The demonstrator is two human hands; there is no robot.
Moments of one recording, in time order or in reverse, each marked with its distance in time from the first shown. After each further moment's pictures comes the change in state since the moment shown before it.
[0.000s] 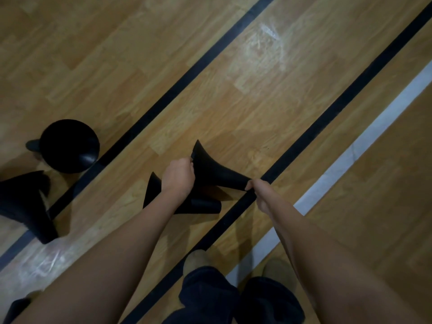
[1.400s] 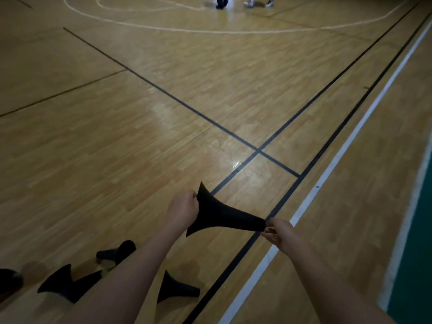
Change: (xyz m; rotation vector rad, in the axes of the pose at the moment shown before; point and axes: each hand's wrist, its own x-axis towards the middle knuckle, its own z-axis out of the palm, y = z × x) left_hand -0.344 0.293 -0.501 -0.102 0.263 0.224; right_hand -0.639 -0.157 -0.198 0.197 0.143 -0.412
